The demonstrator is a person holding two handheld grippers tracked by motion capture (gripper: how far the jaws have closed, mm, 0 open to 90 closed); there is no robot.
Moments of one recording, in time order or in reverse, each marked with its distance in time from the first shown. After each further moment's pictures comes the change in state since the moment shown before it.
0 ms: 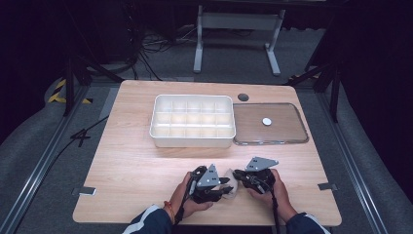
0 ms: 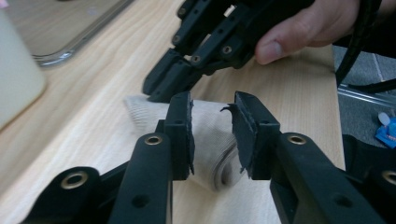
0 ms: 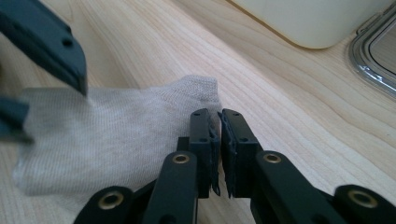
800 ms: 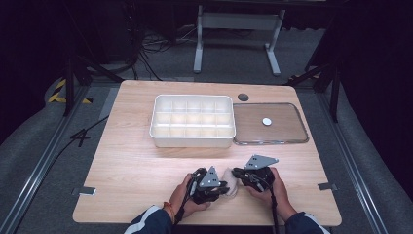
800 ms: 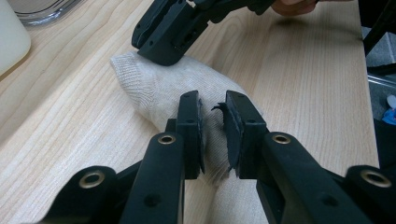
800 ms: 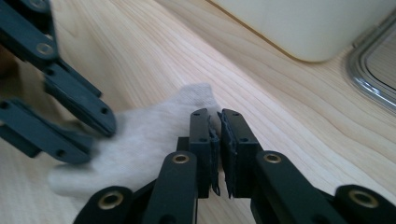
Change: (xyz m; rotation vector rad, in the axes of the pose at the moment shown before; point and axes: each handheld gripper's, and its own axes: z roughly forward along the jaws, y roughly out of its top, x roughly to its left) left arm 0.009 -0.012 0.005 0.048 0.016 -0.008; right arm -0.002 0.007 -0.001 -0.014 0.002 0.018
